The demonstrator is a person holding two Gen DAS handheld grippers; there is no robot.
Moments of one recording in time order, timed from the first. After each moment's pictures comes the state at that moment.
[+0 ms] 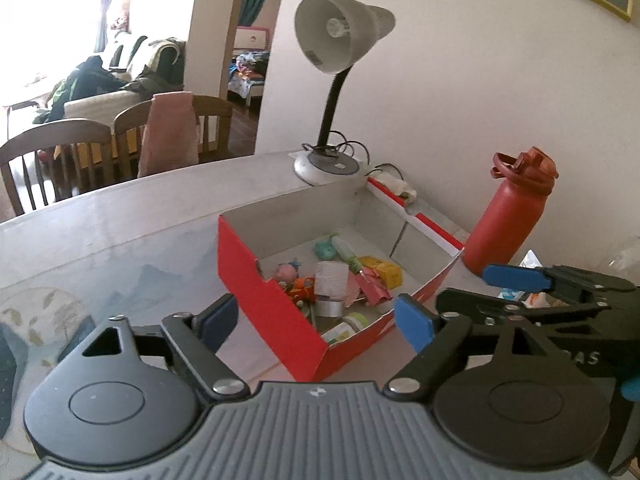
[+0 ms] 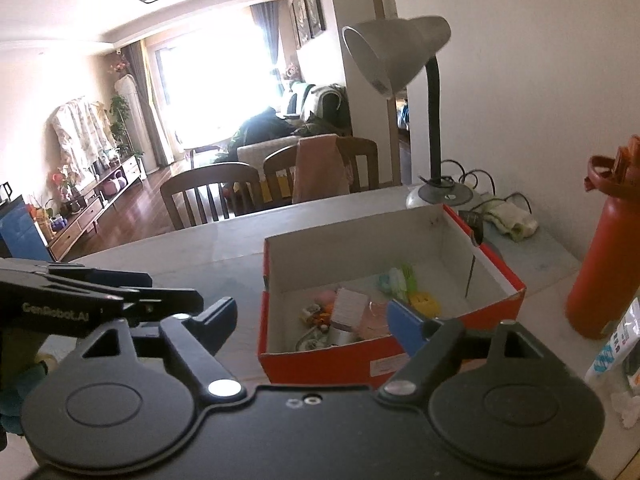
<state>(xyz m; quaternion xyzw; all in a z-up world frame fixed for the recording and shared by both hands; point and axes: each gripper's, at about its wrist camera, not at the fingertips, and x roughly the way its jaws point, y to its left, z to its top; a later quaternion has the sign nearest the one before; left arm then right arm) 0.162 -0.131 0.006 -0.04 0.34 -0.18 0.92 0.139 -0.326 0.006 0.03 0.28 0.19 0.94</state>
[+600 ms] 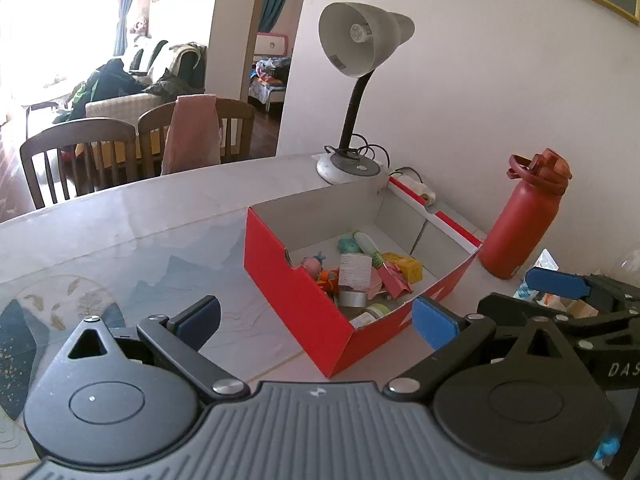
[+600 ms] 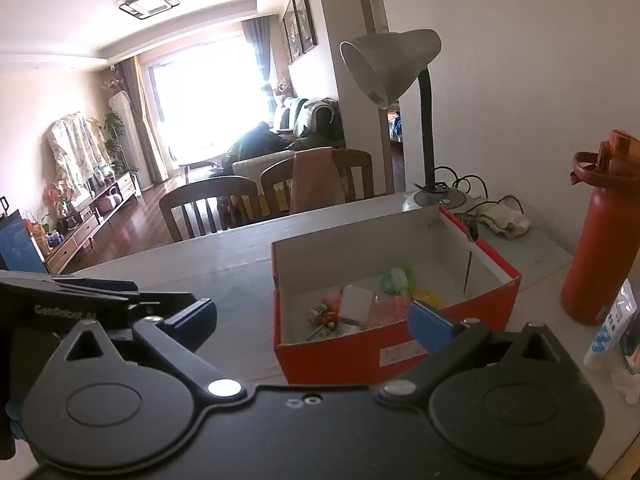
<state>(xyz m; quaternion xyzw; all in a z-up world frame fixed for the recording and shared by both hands) 0.140 -0.116 0.001 -0.04 0.33 -0.15 0.93 0.110 -0.321 0.002 0.05 0.27 0.18 0.95</state>
